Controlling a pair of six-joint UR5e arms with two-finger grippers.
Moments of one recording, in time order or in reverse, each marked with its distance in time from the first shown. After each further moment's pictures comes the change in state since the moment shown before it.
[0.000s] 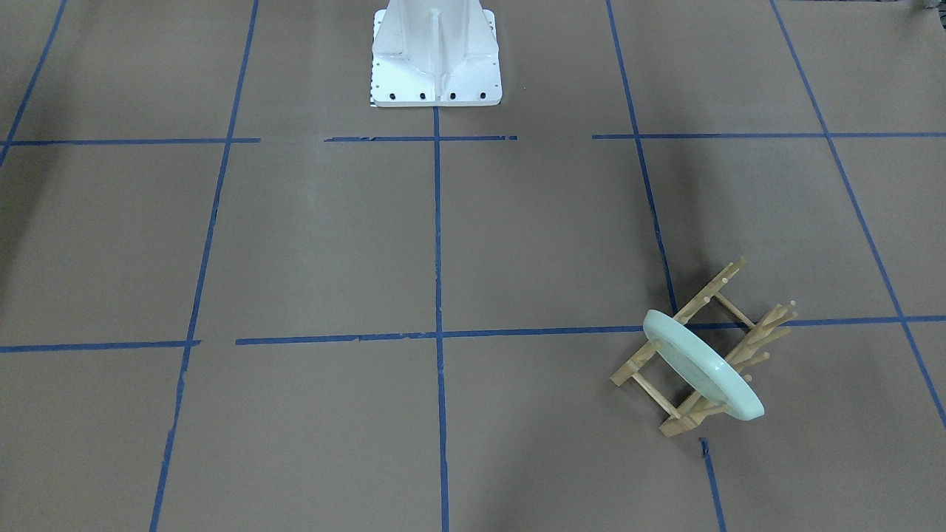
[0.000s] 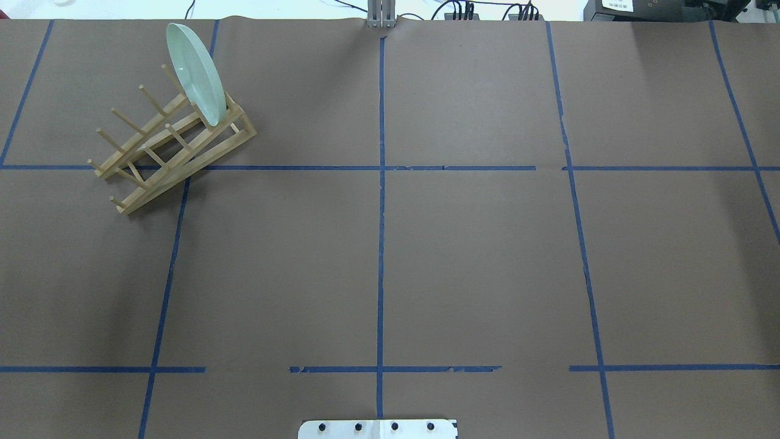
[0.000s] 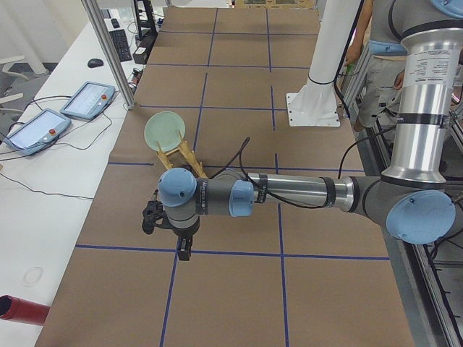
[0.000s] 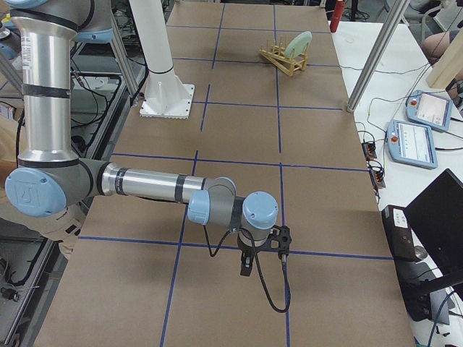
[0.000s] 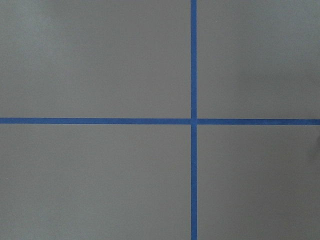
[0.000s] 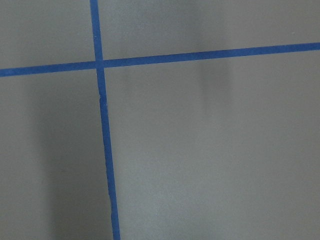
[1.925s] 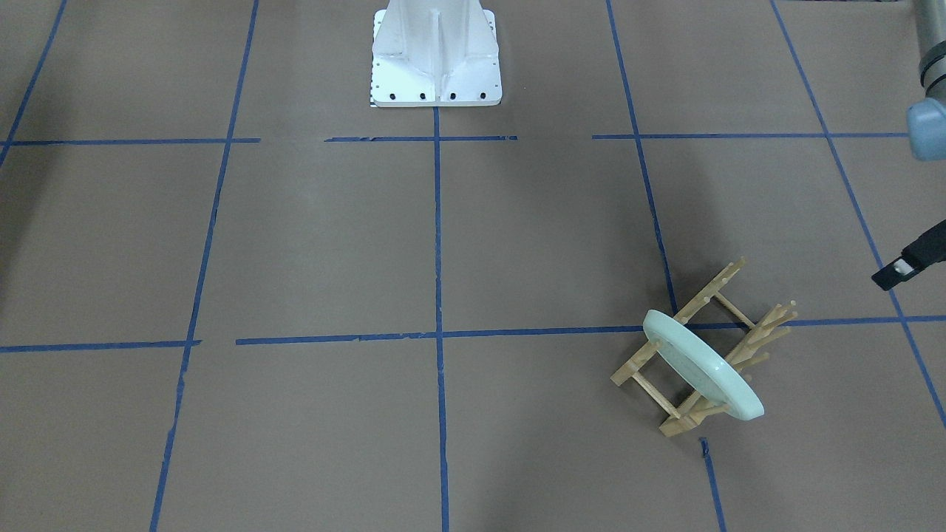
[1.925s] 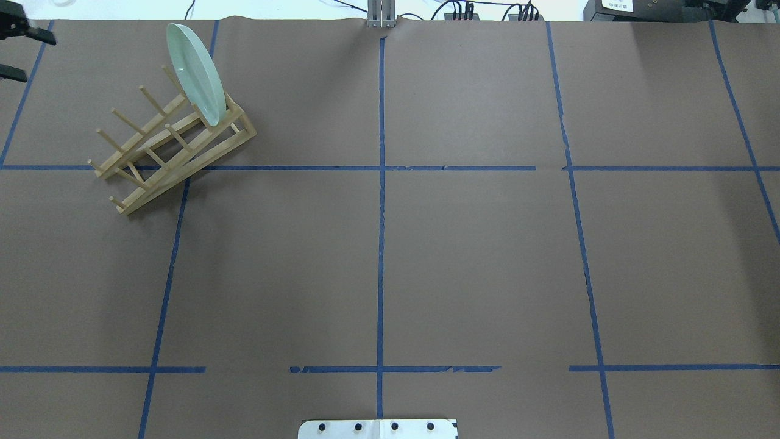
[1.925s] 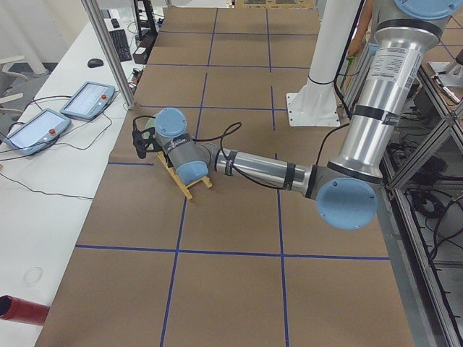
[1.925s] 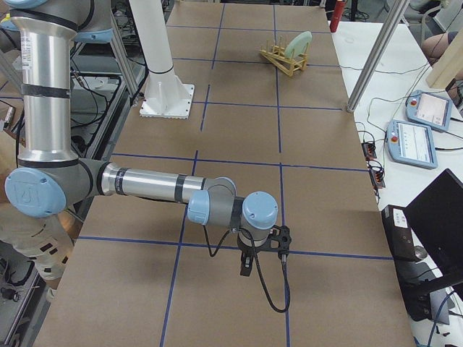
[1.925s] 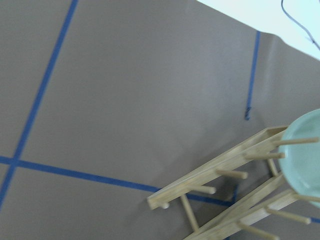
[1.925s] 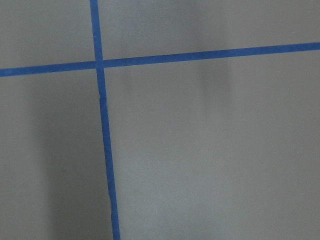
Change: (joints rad) left arm 0.336 -0.256 0.115 -0.985 -0.049 -1.540; right arm 0.000 0.000 0.000 0.000 0.000 0.000
